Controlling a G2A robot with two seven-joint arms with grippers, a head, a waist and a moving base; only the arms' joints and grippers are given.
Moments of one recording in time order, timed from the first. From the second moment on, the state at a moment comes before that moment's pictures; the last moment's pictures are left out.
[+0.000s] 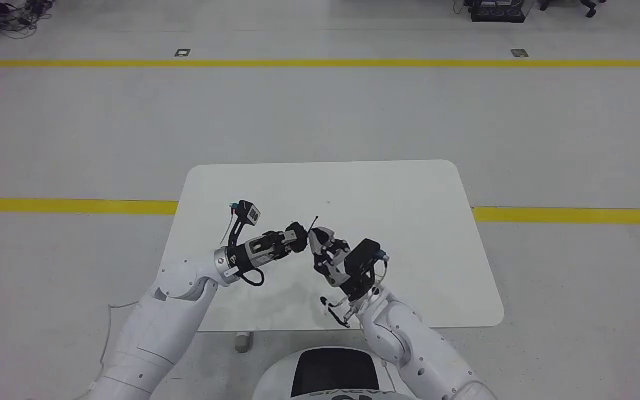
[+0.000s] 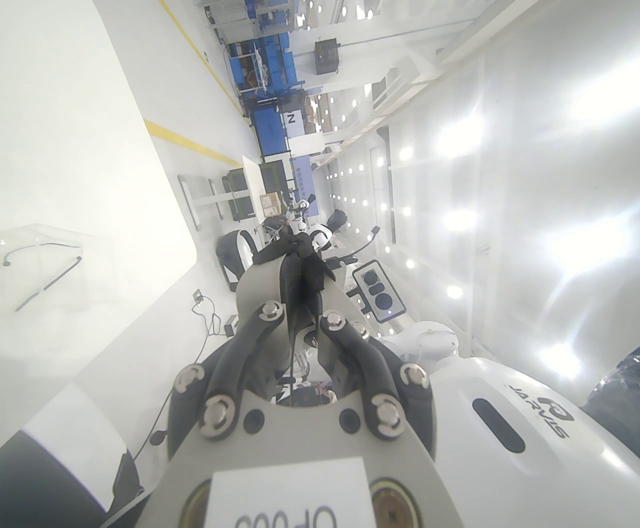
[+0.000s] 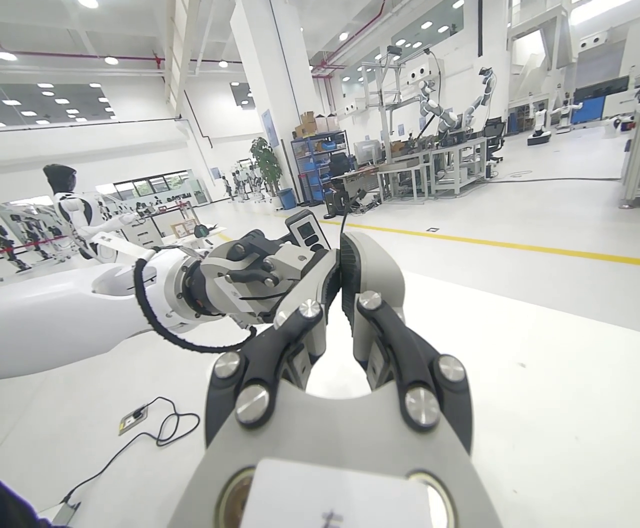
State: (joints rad) left arm 1.46 -1.10 -1.23 -1.49 -0.52 -0.34 -0.94; right arm -1.59 -1.35 0.92 -1.61 -1.21 -0.21 -0.41
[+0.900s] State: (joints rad) left arm 1.48 -1.11 -1.28 -1.50 -0.96 -0.11 -0.95; right arm -1.63 -1.30 1.01 -1.61 -1.56 -0.19 -0.54
